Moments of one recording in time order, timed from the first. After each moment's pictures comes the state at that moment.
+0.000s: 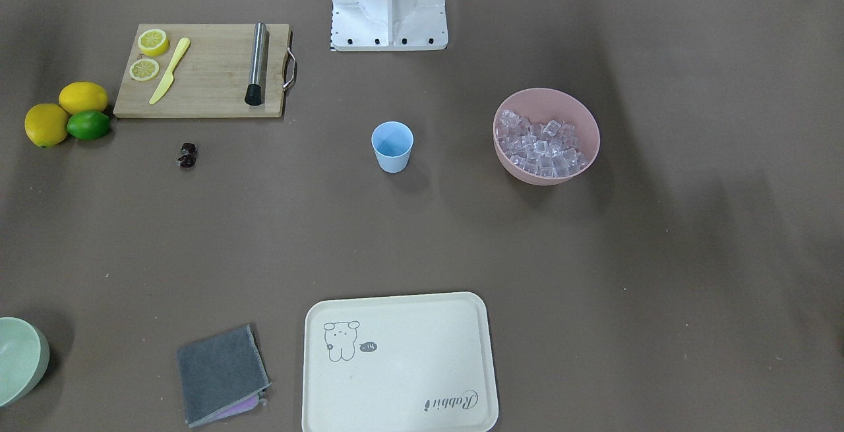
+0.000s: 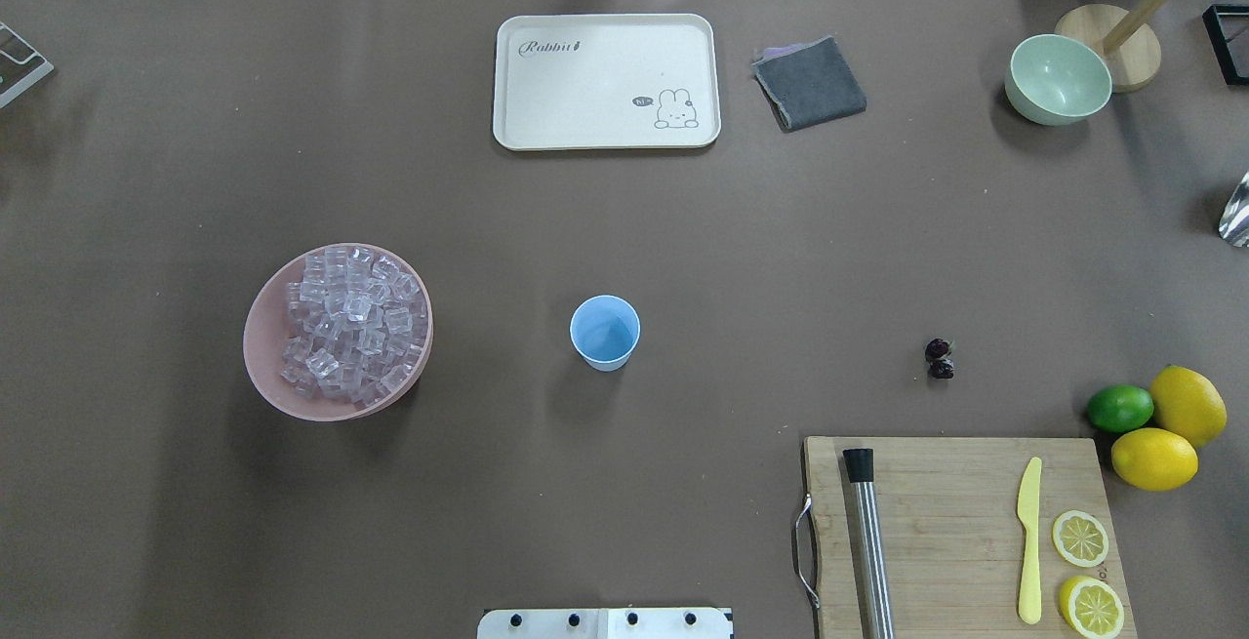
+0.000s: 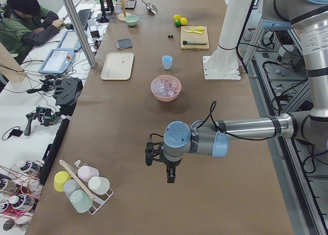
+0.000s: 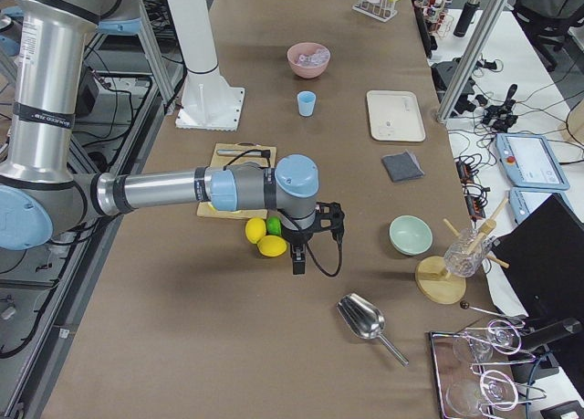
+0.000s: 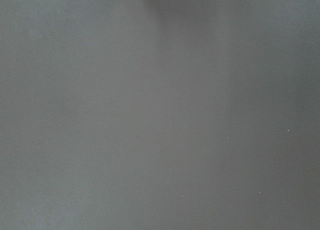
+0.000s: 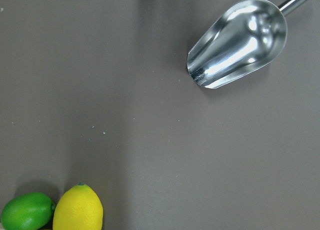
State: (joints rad) left arm -1.60 -1.25 -1.79 -1.77 -2.36 -0.08; right arm 1.51 -1.79 1.93 -1.62 2.30 0.00
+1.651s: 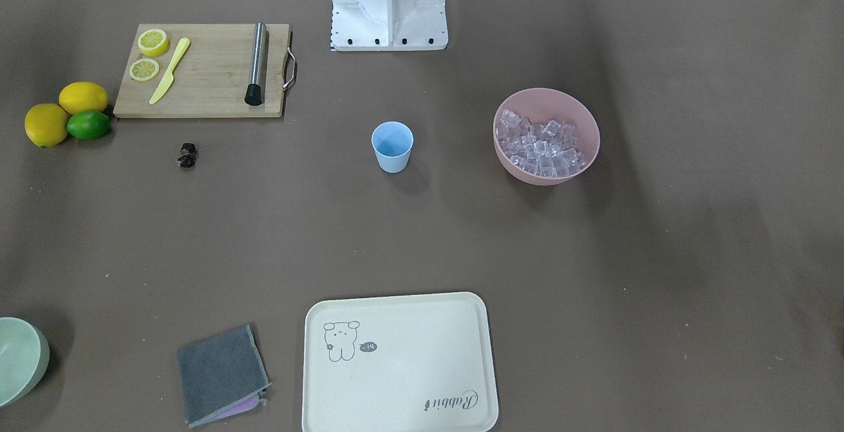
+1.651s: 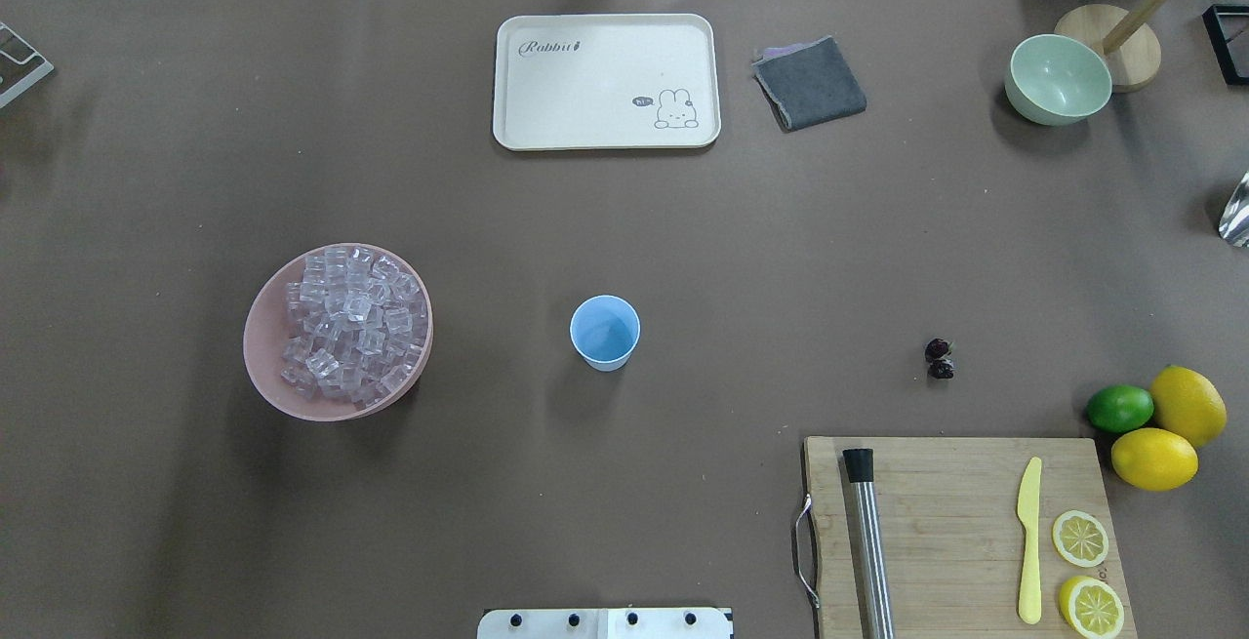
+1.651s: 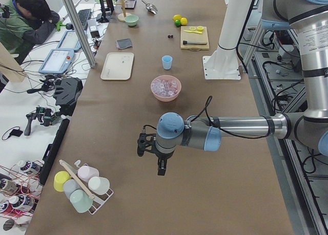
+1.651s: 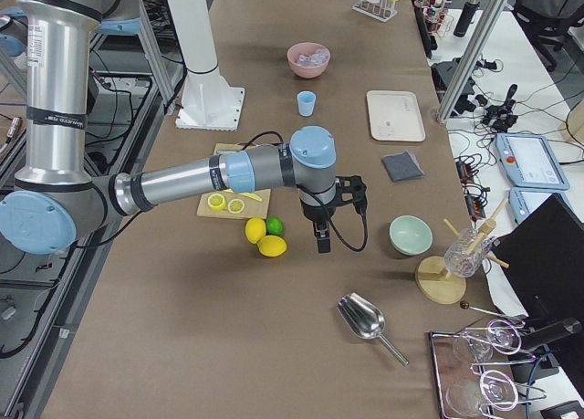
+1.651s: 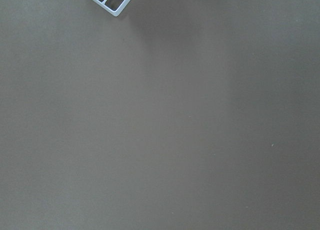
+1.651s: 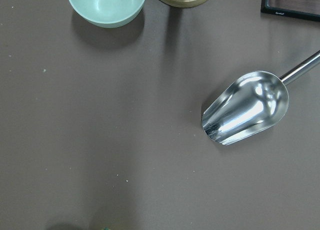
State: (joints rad) left arm -1.60 -1.31 -1.80 -1.80 -2.37 -0.07; right arm 1.54 -1.69 1.95 -1.63 2.31 0.04
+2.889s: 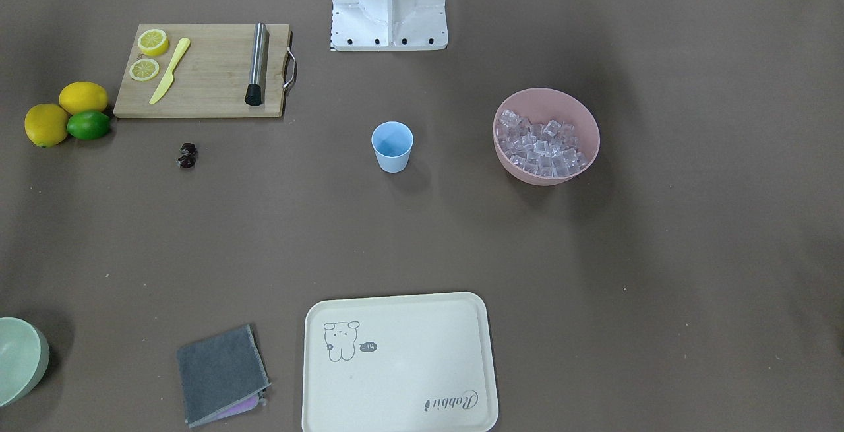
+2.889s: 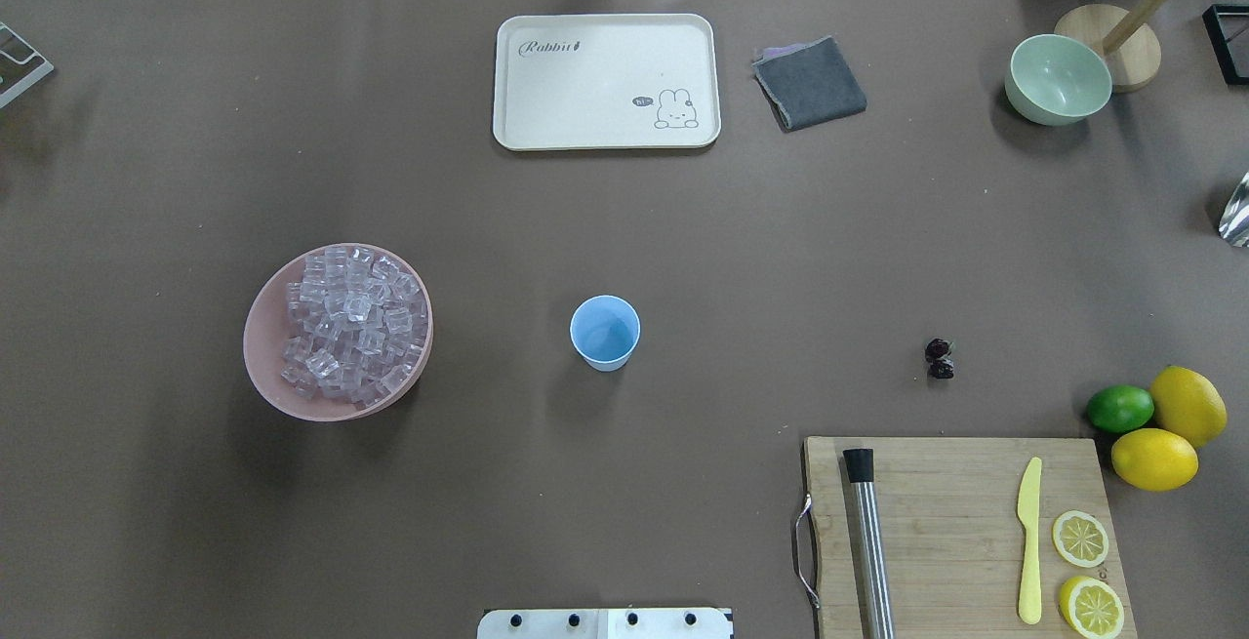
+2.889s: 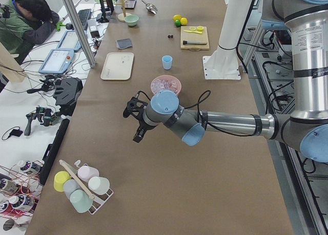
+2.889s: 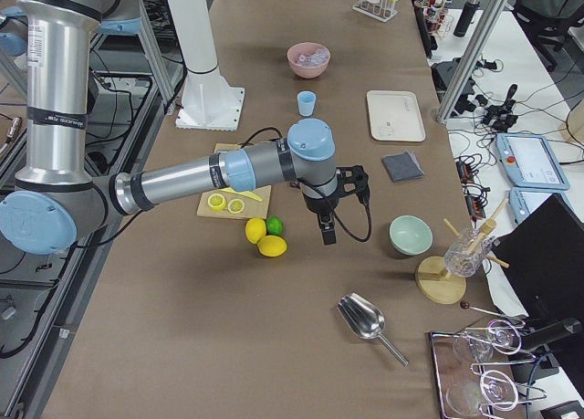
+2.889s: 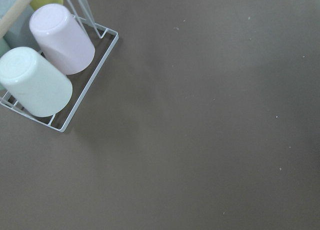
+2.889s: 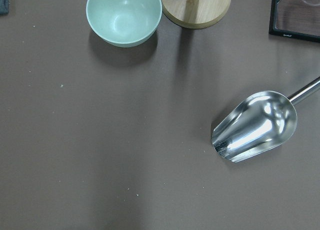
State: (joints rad) left arm -1.51 -1.42 -1.80 -2.26 -2.44 -0.26; right arm 1.54 -1.69 1.96 -1.51 2.34 0.08
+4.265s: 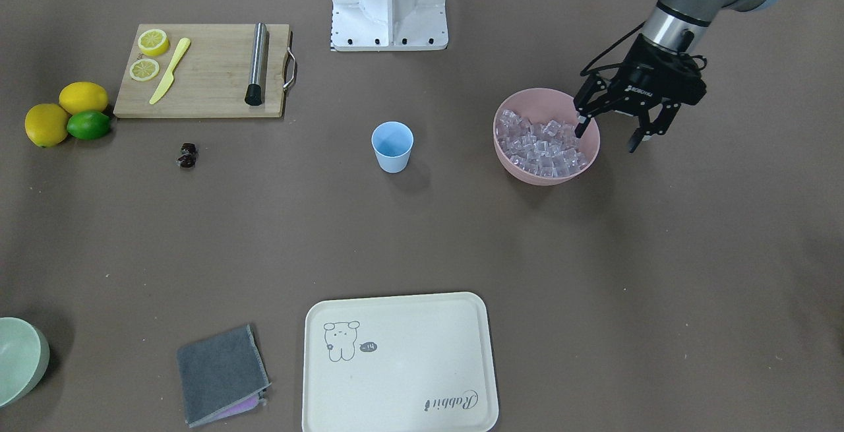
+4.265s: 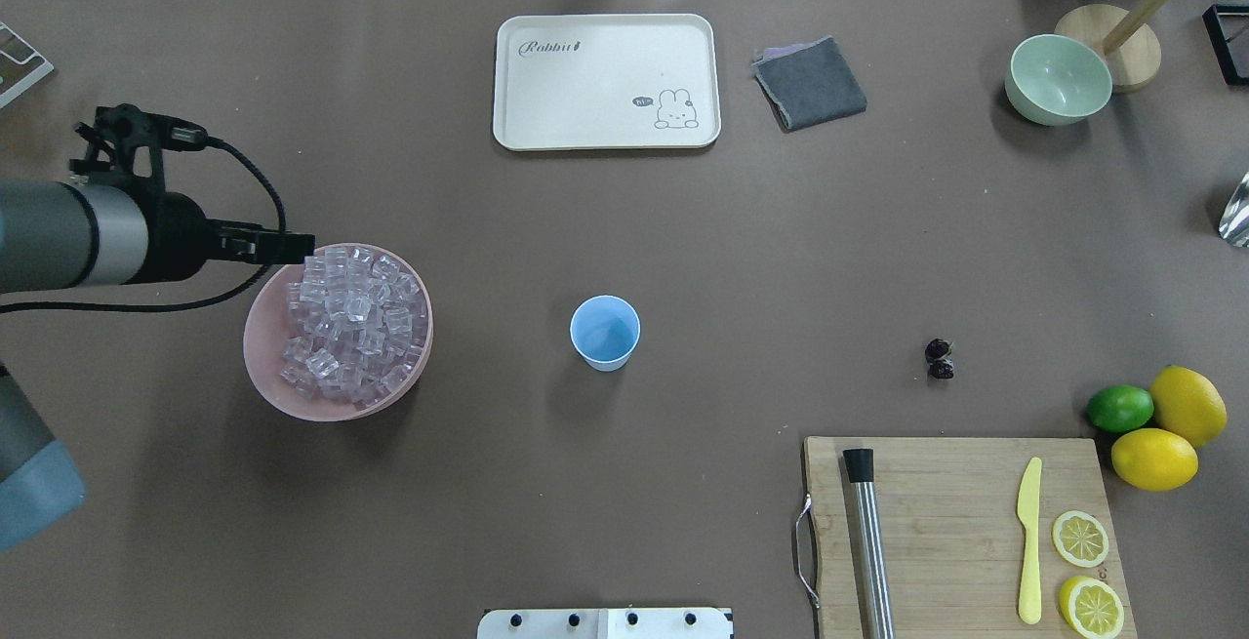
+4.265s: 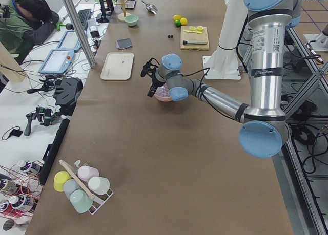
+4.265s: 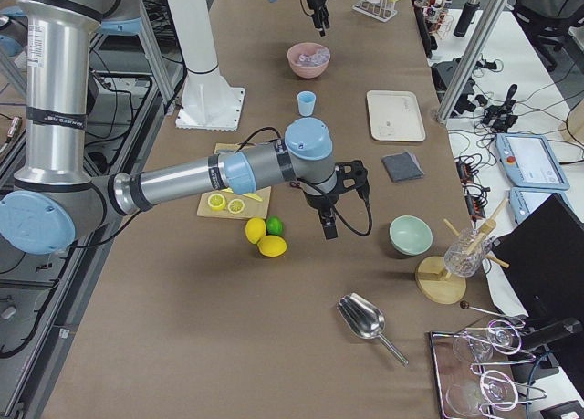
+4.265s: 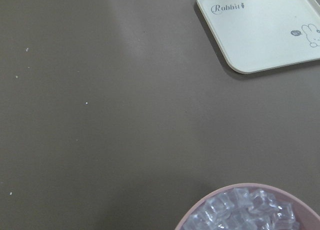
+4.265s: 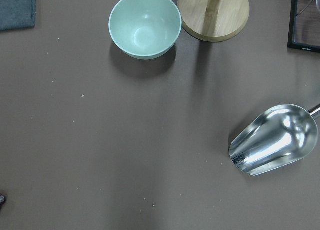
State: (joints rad) left arm -0.69 -1.67 -2.02 -2.08 -1.74 -0.99; right arm 1.54 -1.70 1.96 -1.49 2.37 0.09
